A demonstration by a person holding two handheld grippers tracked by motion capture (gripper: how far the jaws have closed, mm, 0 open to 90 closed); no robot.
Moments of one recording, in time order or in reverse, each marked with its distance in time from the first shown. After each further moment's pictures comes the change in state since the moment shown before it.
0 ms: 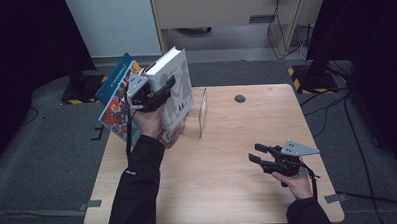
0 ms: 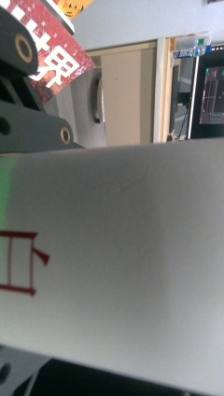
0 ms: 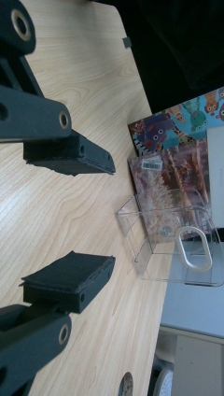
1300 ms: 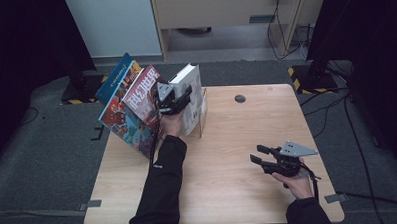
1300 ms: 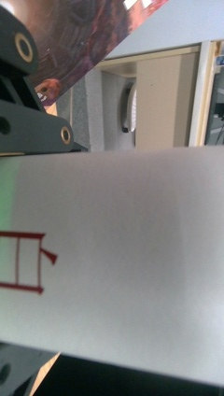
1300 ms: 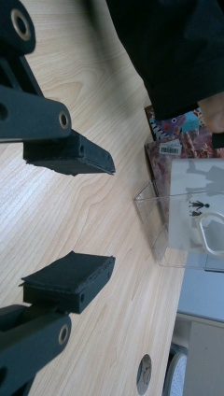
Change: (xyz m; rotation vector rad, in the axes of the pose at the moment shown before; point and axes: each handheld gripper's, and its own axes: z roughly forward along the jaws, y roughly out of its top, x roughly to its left) left arm -0.003 -0.084 0.074 0.081 0.078 -0.066; right arm -0.003 -0.007 -0.001 0.061 -0.057 -0.012
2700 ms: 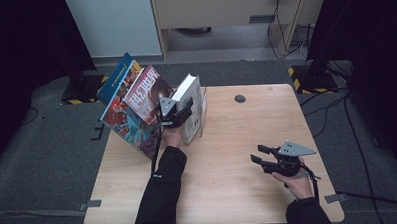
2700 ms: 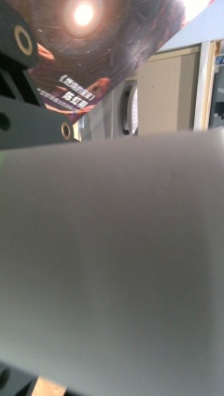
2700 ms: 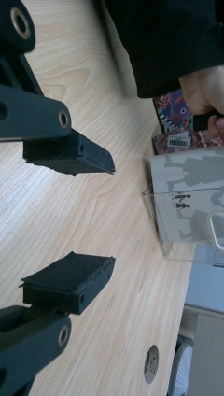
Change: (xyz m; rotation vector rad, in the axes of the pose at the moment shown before) left arm -0.003 -0.040 -0.018 -0.001 -0.004 0.062; right arm -0.002 -0.002 0.002 0.030 -0.033 -0.010
